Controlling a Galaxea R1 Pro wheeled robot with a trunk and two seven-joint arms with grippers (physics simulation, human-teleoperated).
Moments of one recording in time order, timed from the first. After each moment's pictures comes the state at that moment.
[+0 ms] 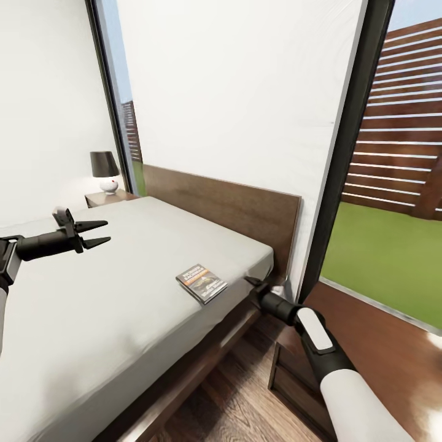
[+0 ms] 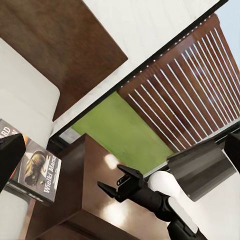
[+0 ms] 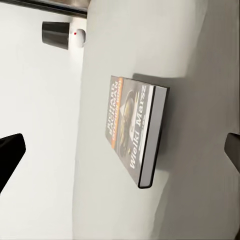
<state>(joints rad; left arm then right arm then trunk) -1.18 0.46 0.41 -0.54 -0.16 1.00 -1.54 -0.67 0.07 -0.09 -0.81 -1.13 0.63 0.10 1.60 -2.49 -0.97</state>
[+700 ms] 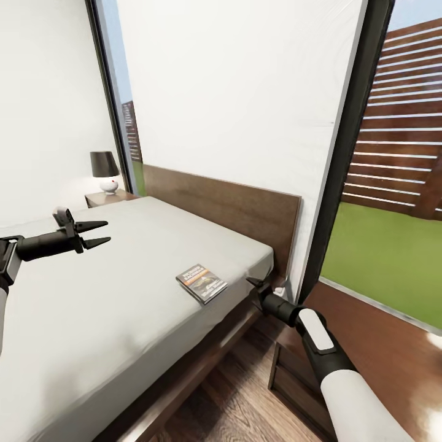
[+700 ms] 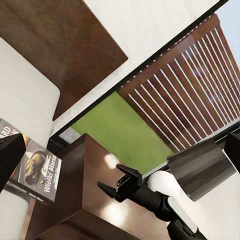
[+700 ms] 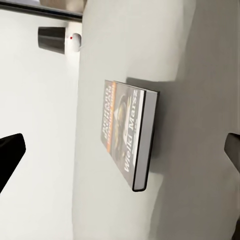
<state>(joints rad) -1.18 0.46 0.41 -0.53 -0.16 0.99 -1.54 -0.67 0.07 -0.12 -0.80 -1.12 0.63 0.09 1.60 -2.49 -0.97</state>
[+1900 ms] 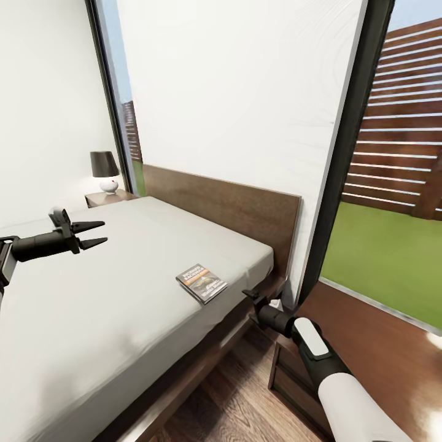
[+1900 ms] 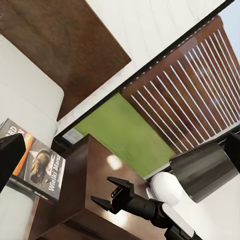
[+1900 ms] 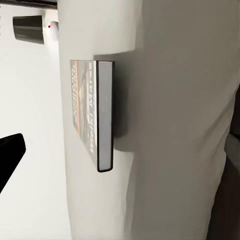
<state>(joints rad) -1.18 0.48 0.41 -0.53 -0.16 0.99 -1.54 -0.67 0.08 -0.10 -0.69 -1.13 0.63 0.09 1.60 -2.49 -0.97</state>
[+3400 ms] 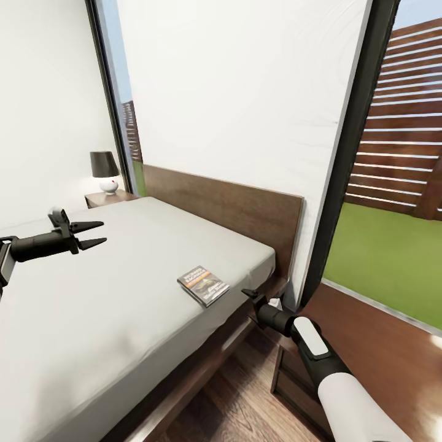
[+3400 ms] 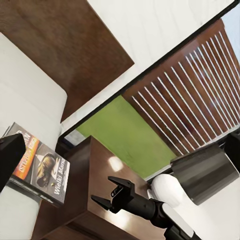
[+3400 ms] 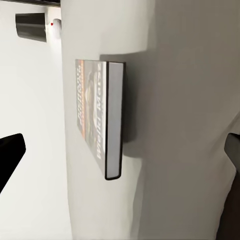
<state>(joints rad) -1.18 0.48 0.41 -0.53 -0.16 1.00 -1.54 -0.67 0.08 -0.09 -0.70 -1.13 0.63 0.10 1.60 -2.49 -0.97</state>
